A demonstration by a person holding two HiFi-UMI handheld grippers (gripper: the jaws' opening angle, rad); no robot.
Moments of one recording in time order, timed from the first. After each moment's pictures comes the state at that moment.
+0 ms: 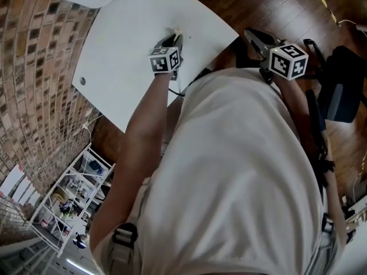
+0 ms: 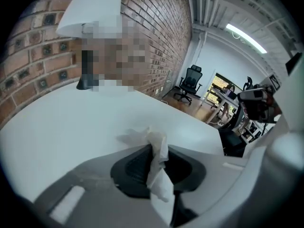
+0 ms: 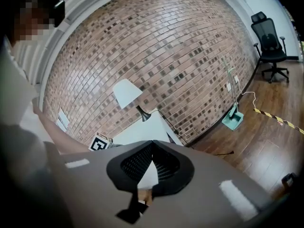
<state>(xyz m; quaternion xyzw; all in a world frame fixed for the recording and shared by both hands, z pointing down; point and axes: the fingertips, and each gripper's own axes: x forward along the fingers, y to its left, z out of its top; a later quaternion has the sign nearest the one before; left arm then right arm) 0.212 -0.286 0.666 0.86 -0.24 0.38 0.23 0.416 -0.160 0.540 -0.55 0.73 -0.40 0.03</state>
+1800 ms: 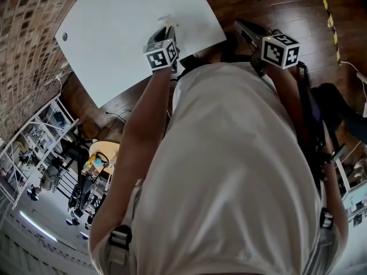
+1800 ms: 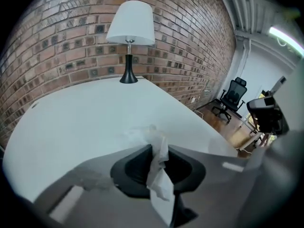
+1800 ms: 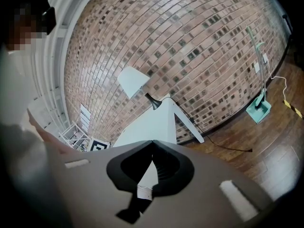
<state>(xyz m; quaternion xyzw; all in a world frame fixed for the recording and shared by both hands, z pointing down) 0.204 -0.261 0.657 0.75 -0.49 0.33 0.30 0.434 -0.222 0.568 -0.39 0.80 -0.46 -0.02</state>
